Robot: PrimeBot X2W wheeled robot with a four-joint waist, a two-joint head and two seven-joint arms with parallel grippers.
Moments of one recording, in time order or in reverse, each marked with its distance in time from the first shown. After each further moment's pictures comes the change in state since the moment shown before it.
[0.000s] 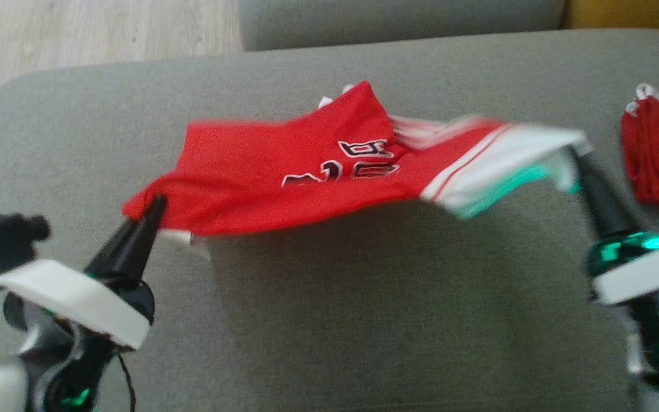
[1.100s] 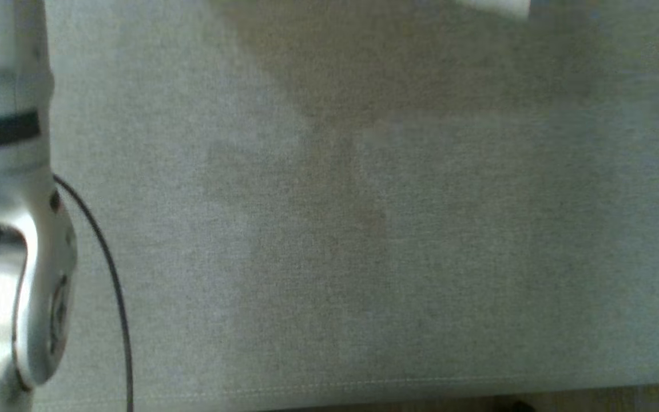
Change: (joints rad) left arm -1.385 -0.106 -0.124 0.755 0.169 0.057 -0.296; right arm -1.435 -0.016 -0.156 0.736 -0.268 0.000 -0.207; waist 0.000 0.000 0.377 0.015
